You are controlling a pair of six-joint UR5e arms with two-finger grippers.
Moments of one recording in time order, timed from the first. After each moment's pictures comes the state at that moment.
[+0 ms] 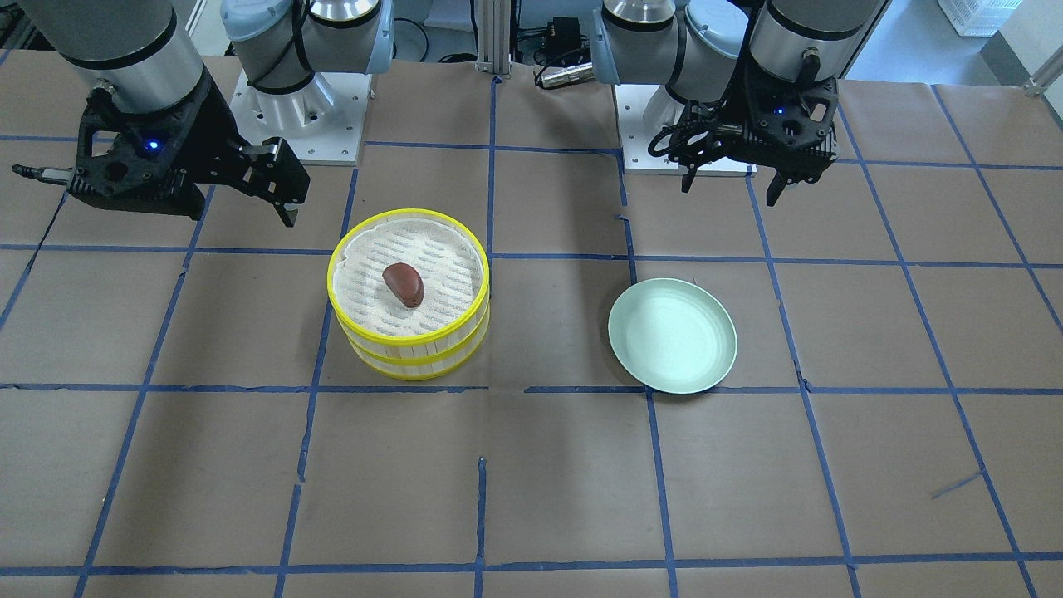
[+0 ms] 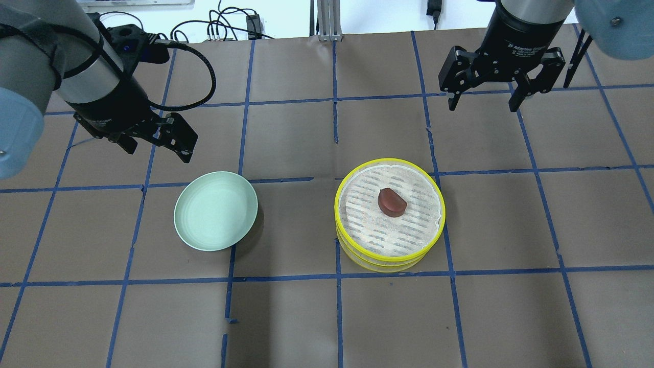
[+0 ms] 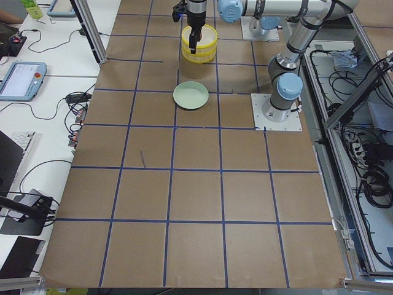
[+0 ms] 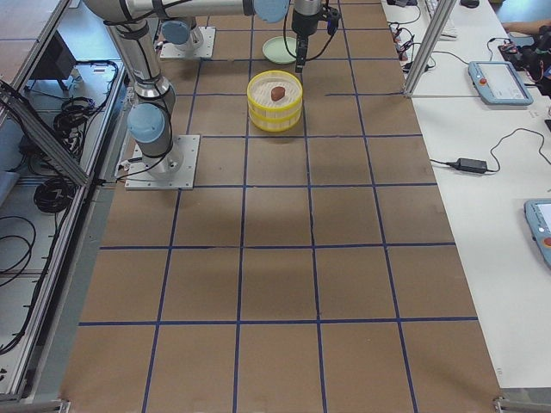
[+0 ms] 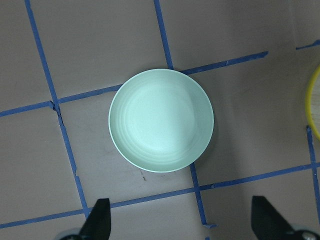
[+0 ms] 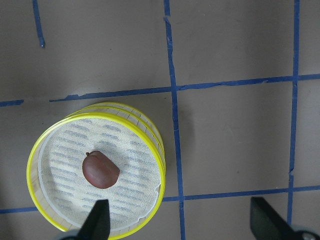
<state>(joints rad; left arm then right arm) -1.54 -1.46 -1.69 -1.55 1.60 0.23 1.57 -1.51 1.47 -1.48 -1.55 0.08</state>
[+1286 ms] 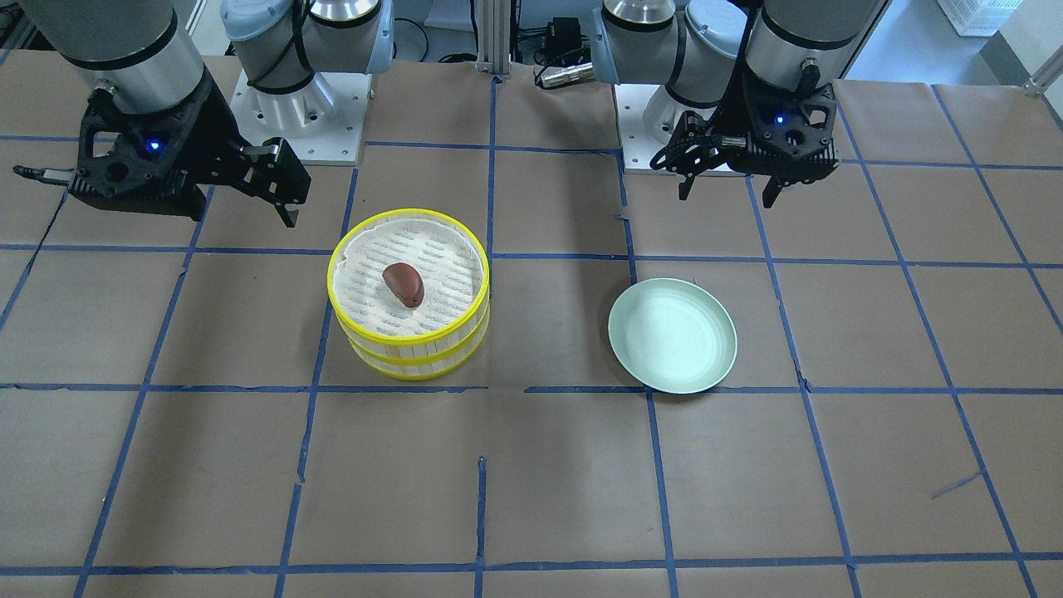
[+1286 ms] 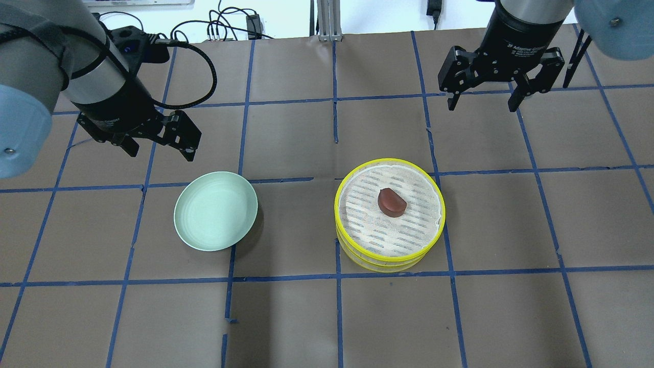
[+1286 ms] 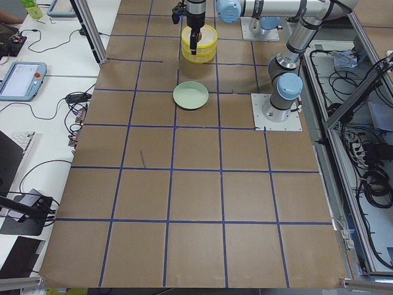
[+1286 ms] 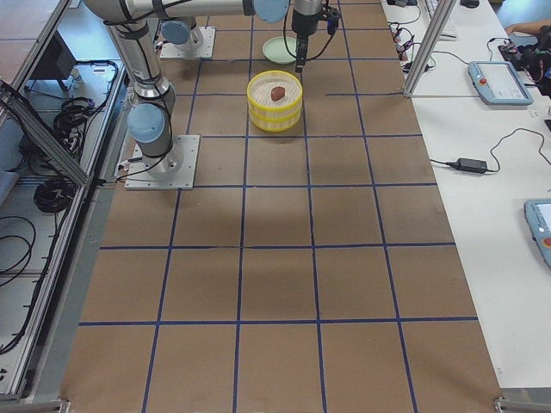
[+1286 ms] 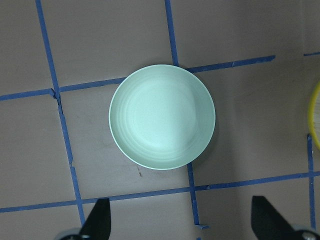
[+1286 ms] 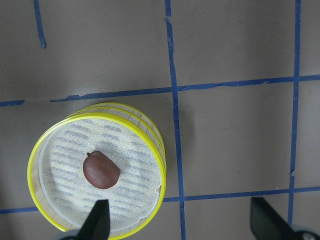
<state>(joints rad) -1.55 -1.48 -1.69 -1.54 1.60 0.13 1.57 -1.51 1.47 -1.48 -1.55 0.08</state>
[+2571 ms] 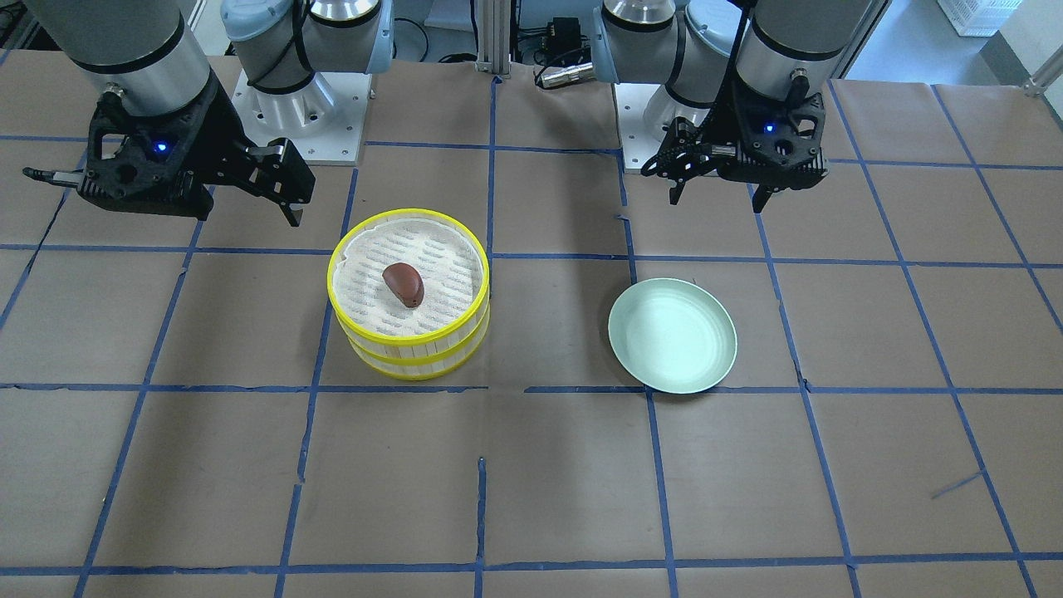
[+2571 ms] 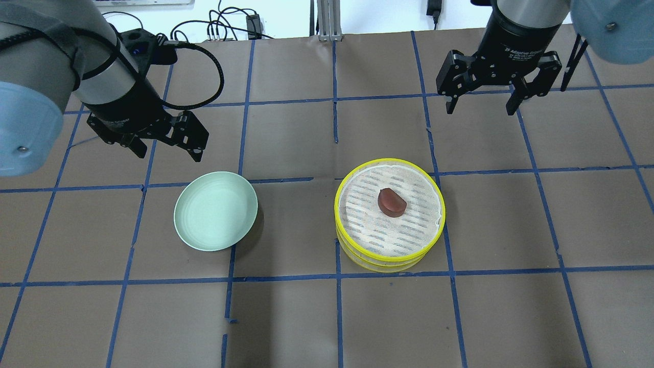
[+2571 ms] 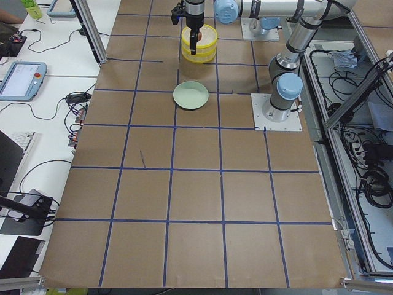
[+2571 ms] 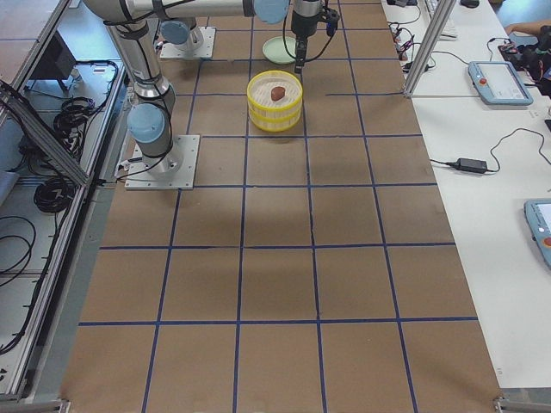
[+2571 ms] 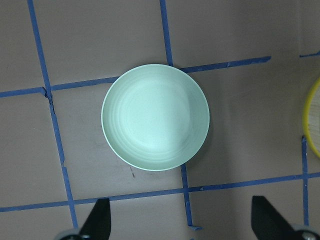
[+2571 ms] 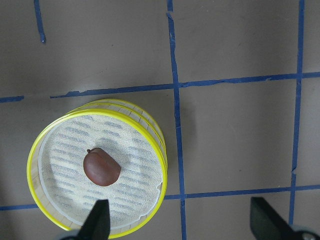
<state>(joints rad) -1.56 -1.49 -1.69 -1.54 1.59 0.12 1.58 -1.51 1.48 -1.48 -1.55 0.08</state>
